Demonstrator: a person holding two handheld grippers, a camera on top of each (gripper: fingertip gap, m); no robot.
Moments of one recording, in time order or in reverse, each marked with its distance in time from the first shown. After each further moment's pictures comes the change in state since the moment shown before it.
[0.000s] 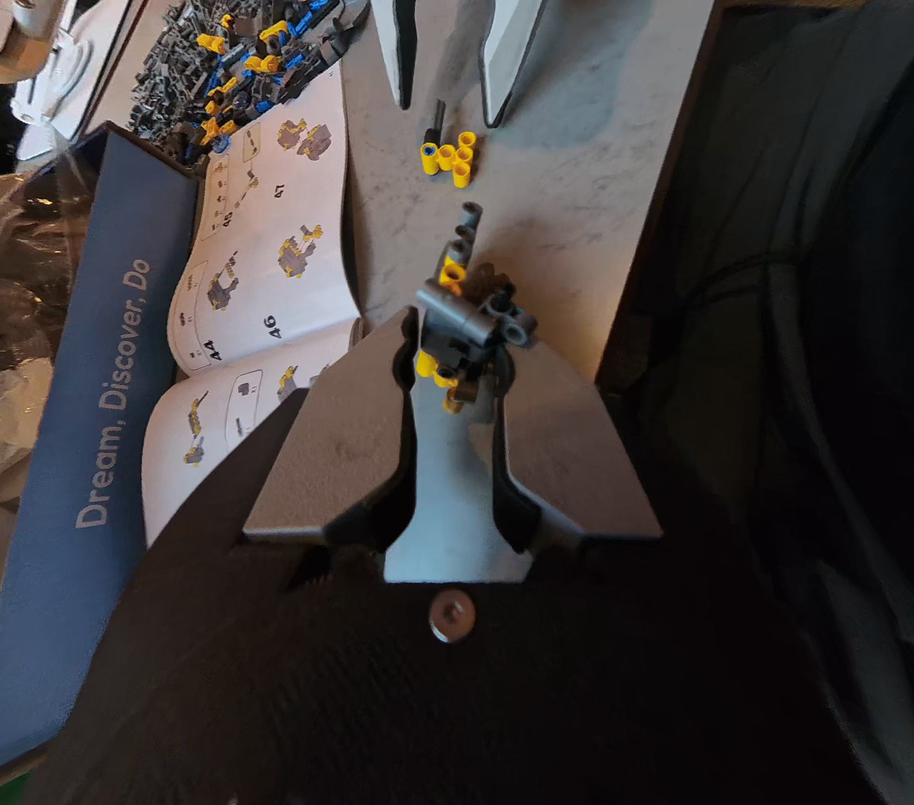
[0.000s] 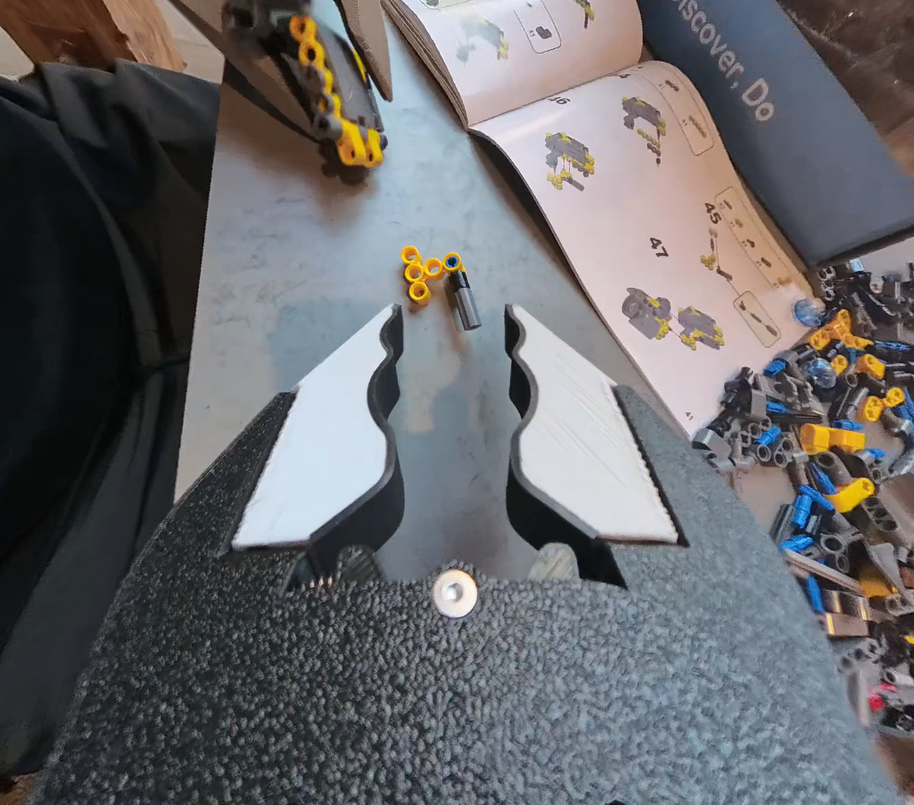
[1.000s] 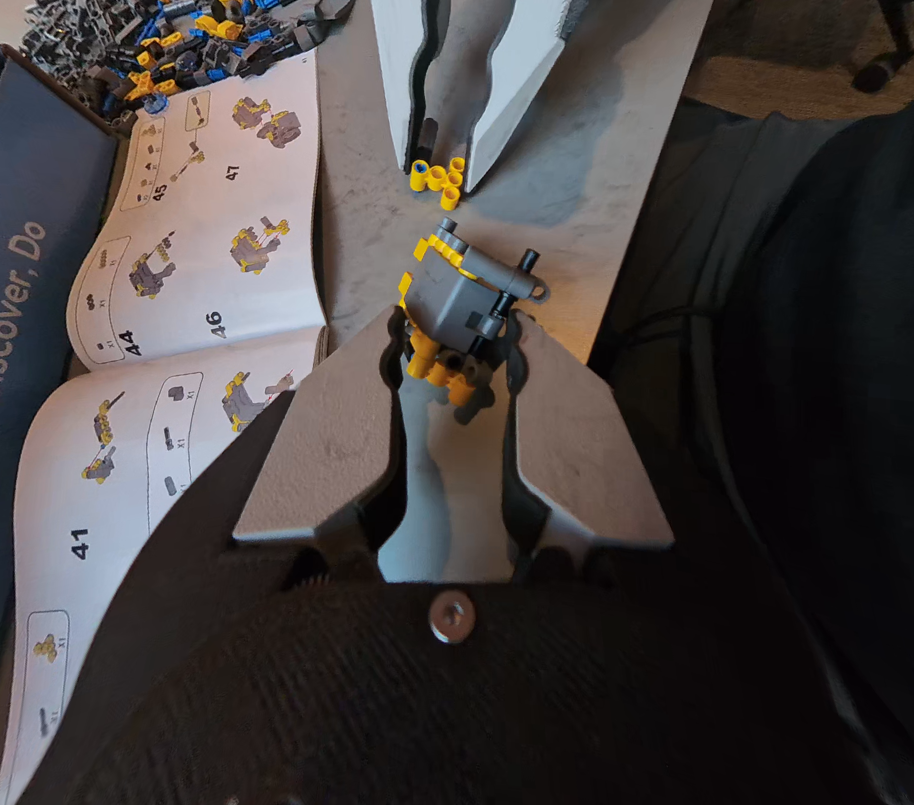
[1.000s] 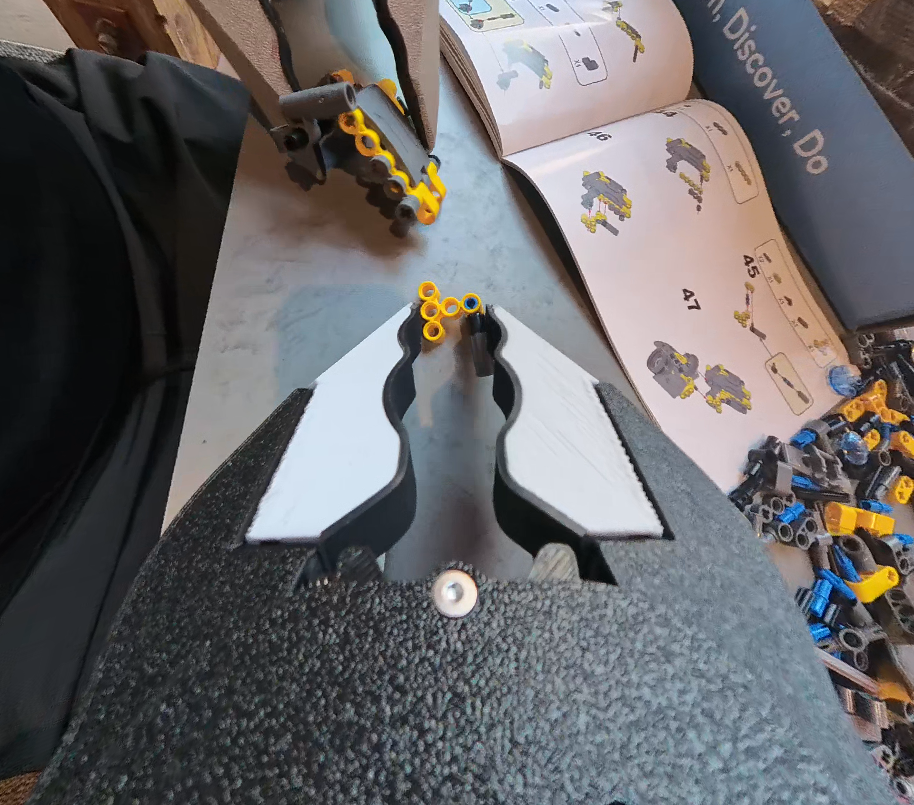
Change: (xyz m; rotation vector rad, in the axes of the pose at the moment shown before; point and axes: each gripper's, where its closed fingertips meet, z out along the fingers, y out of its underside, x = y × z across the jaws) left arm 0.006 -0.008 0.005 0.023 0.134 -0.200; right arm -0.009 -0.010 0.017 0.001 -0.068 -0.061
